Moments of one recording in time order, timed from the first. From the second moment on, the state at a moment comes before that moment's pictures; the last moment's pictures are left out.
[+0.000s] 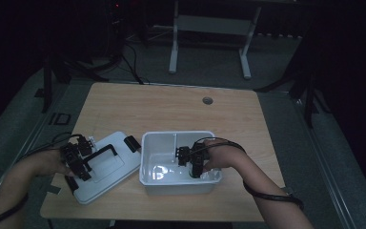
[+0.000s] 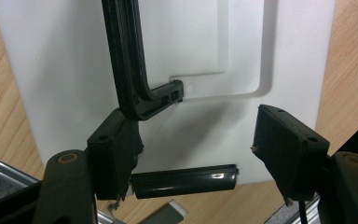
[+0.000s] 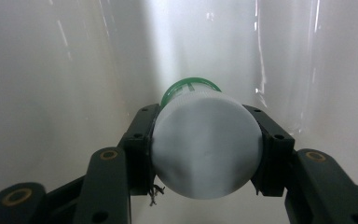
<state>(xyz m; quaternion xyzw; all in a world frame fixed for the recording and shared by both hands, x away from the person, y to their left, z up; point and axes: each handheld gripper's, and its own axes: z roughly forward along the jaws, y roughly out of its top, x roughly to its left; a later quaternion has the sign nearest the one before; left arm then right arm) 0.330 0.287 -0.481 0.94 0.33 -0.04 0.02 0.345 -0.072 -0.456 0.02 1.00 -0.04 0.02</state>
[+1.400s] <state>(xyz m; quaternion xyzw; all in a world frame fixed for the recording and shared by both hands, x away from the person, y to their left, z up) 0.330 0.286 -0.481 0.95 0.32 -0.04 0.02 0.354 -0.044 -0.496 0.04 1.00 -0.07 -0.02</state>
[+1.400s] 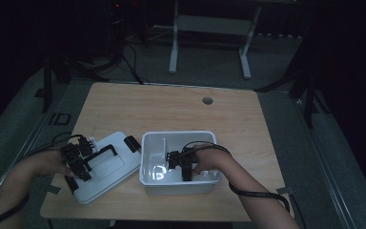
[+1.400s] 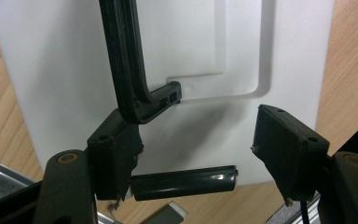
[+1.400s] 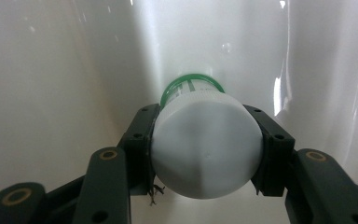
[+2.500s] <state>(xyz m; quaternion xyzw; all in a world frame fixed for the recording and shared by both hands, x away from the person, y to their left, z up) 0.329 0.285 -0.479 0.94 0.33 -0.04 0.01 0.353 -0.062 -0.426 0.05 1.00 -0.01 0.01</state>
